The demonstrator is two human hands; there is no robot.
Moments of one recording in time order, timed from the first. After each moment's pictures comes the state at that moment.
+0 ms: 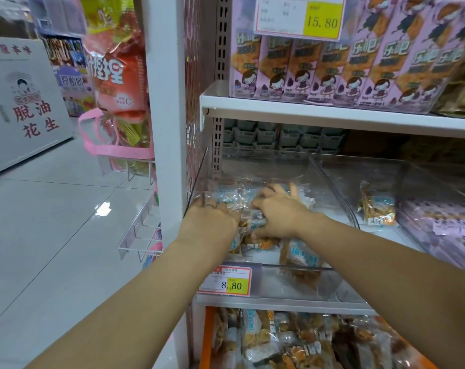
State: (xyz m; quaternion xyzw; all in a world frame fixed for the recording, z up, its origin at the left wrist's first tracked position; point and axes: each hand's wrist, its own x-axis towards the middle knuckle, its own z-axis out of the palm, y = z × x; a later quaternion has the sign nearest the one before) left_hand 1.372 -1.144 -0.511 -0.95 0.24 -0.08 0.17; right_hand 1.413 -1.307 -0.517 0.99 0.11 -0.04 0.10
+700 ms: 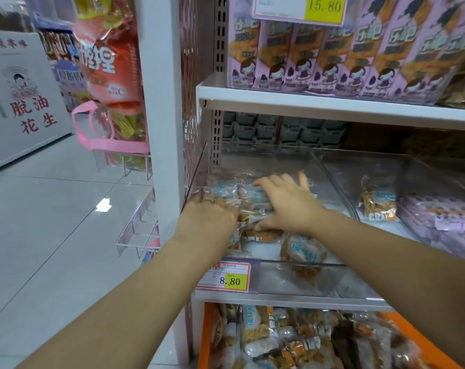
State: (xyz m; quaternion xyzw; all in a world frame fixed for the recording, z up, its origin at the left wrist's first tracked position) left_hand 1.371 -1.146 -0.511 -0.95 0.23 -0.09 0.18; right_hand 1.401 -1.316 -0.511 0.99 0.11 0.05 0.04
